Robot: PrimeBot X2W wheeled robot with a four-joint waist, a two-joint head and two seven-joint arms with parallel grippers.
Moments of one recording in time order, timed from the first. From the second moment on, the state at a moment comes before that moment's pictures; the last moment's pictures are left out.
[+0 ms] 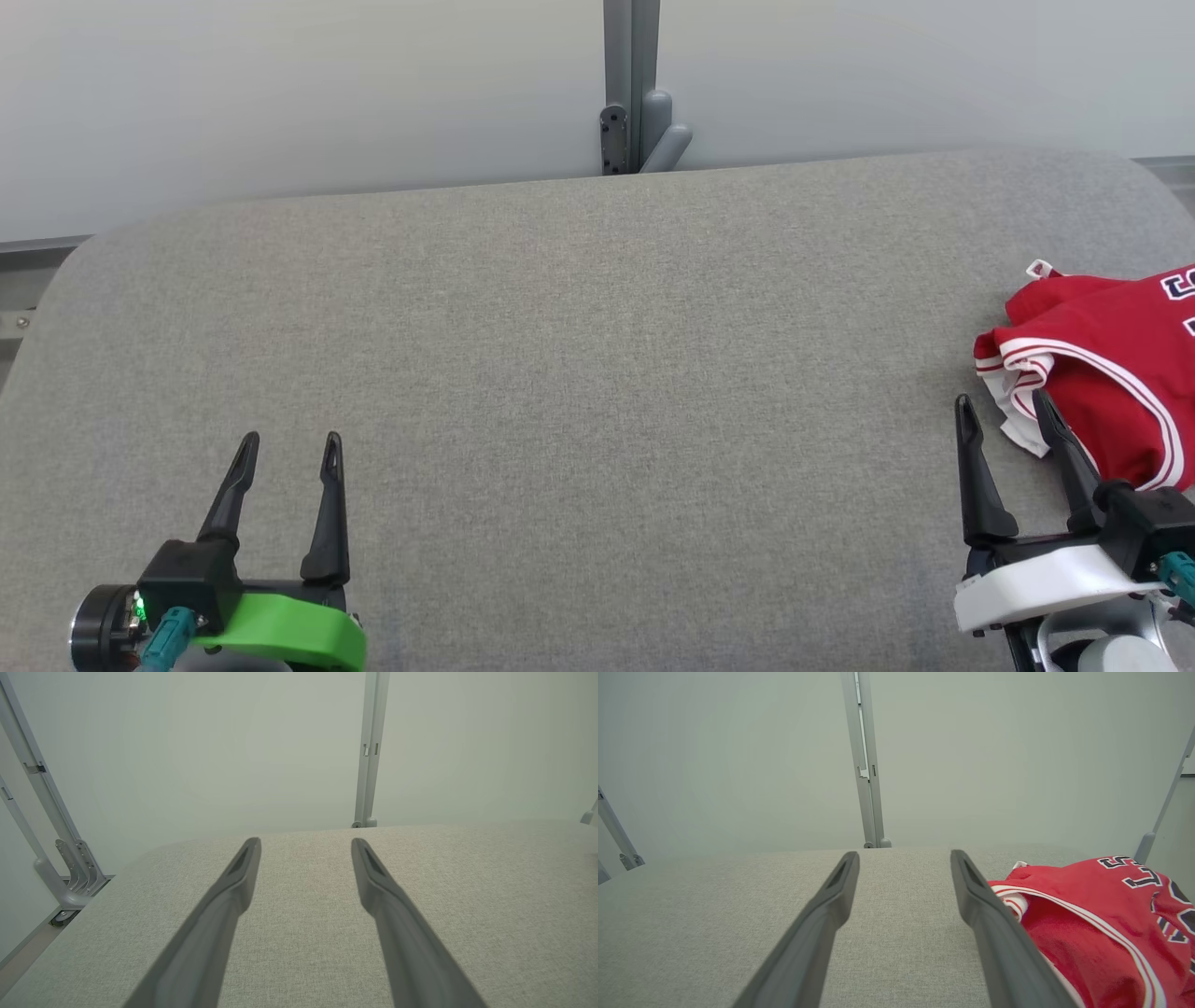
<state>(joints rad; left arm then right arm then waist) 0.02 0.25 -0.20 0.01 -0.30 0.07 -0.18 0.05 -0.09 -0.04 -0.04 0.16 0.13 -0.19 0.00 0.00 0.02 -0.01</state>
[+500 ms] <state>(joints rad) 0.04 0.26 -0.21 0.01 -0.31 0.07 -0.17 0.10 -0.07 -0.07 -0.07 0.14 0.13 -0.16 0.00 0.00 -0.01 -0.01</state>
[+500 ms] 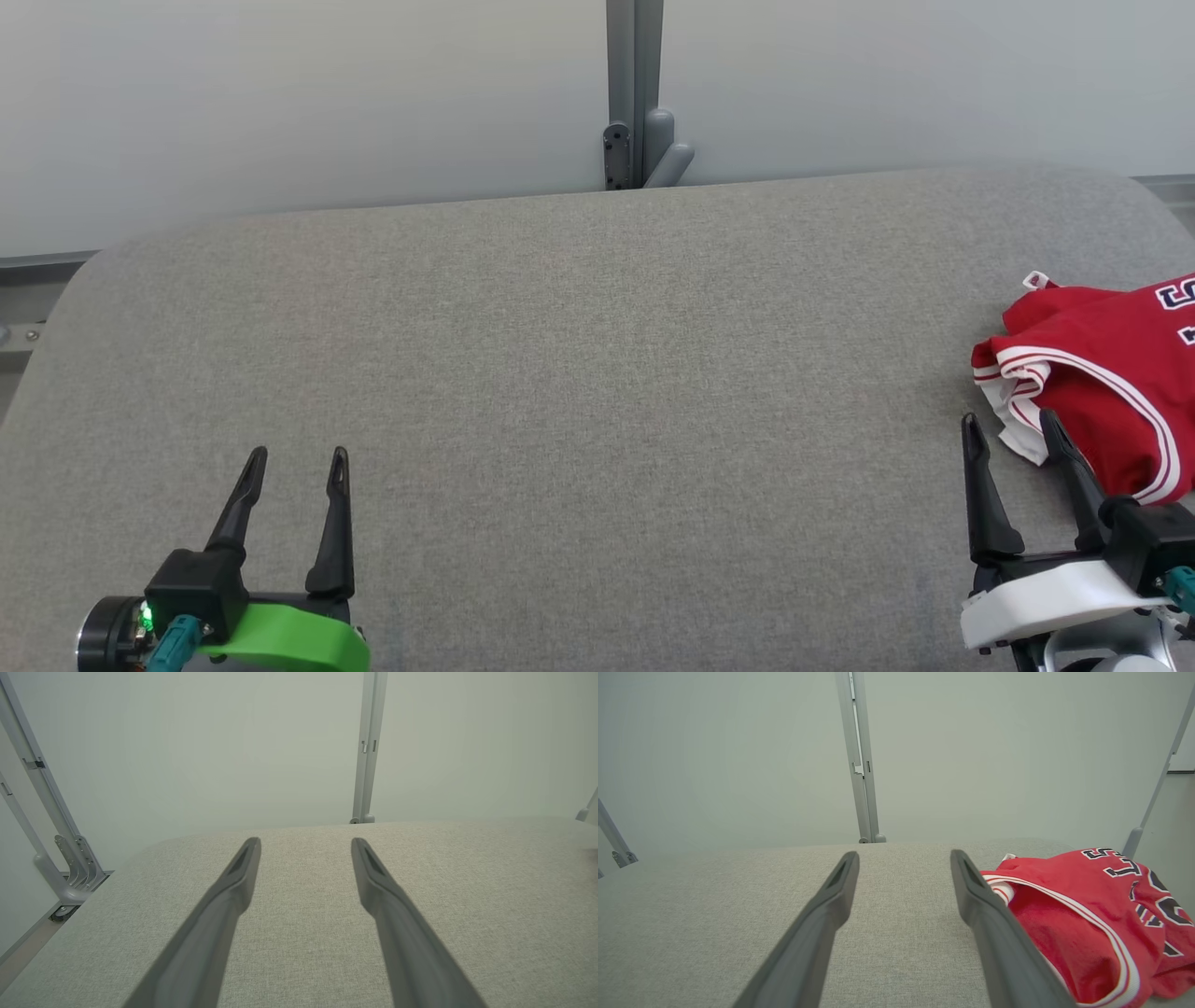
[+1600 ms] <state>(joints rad) -0.04 0.20 -0.26 0.16 -0.64 0.04 -0.19 0.00 -0.09 -0.19 0.12 0.44 0.13 0.01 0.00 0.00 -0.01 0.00</state>
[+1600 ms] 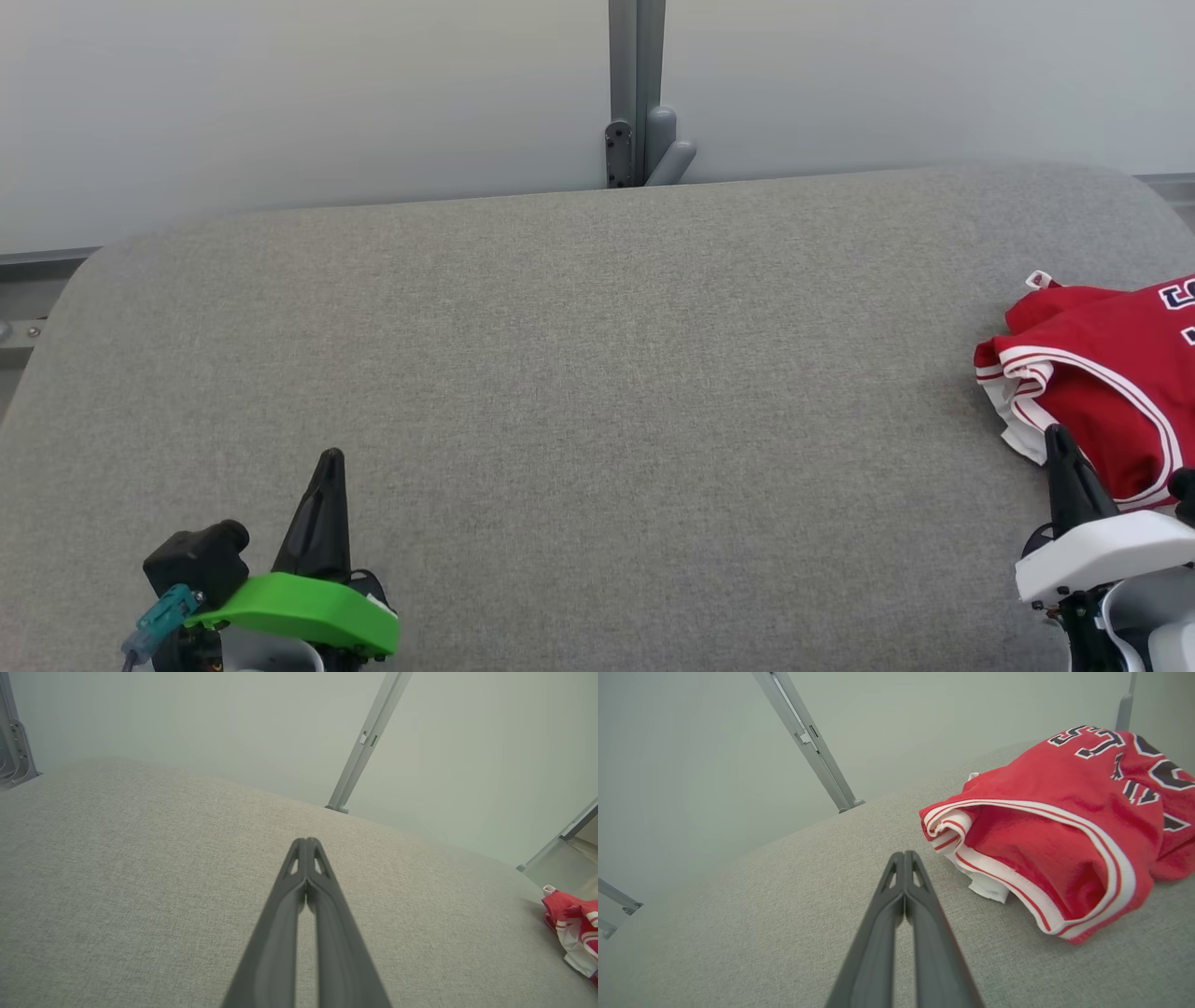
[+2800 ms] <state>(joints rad) -0.21 0.13 -0.30 0.32 -1.15 -0.04 -0.22 -0.20 -0.16 -0.35 0.36 0.96 0.13 0.25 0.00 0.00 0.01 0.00</state>
